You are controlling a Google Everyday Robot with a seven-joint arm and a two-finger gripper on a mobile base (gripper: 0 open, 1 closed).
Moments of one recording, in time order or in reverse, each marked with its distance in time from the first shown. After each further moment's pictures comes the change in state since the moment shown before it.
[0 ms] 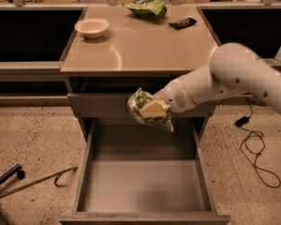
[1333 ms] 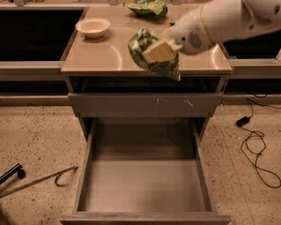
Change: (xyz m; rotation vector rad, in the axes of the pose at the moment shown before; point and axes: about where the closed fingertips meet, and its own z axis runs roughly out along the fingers) arm -0.126 0.002 -0.111 0.141 -0.087 -0.172
